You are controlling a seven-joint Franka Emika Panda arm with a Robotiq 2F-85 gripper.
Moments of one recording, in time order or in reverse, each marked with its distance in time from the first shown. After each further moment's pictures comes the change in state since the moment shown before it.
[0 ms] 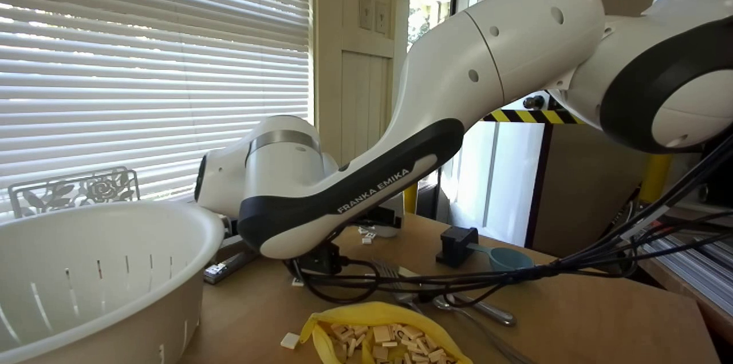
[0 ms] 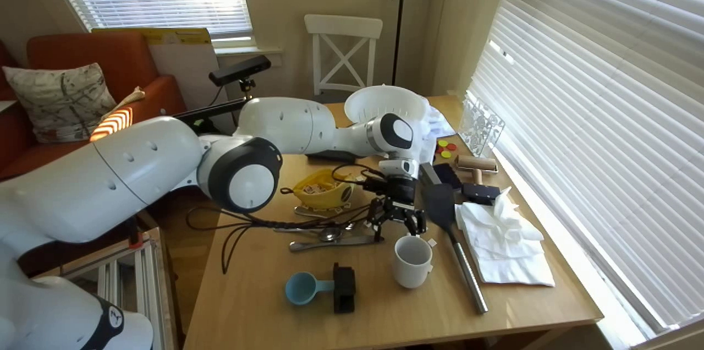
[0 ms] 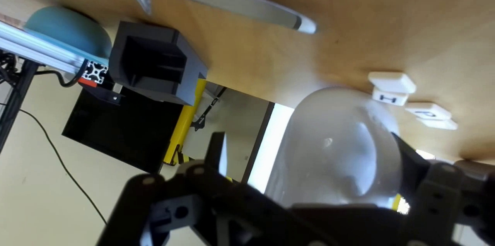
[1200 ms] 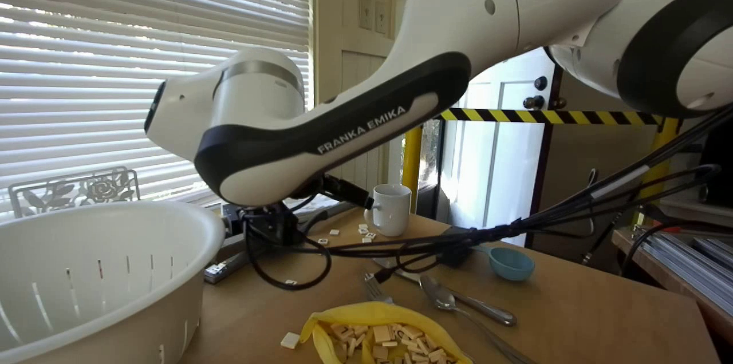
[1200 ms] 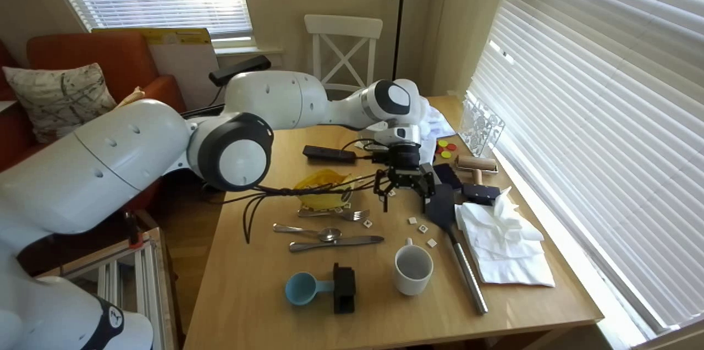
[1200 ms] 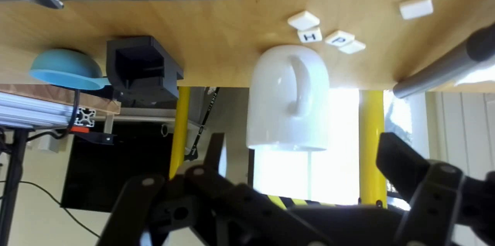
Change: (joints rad) arm 0.054 -0.108 -0.023 0.002 0.008 0.051 0.211
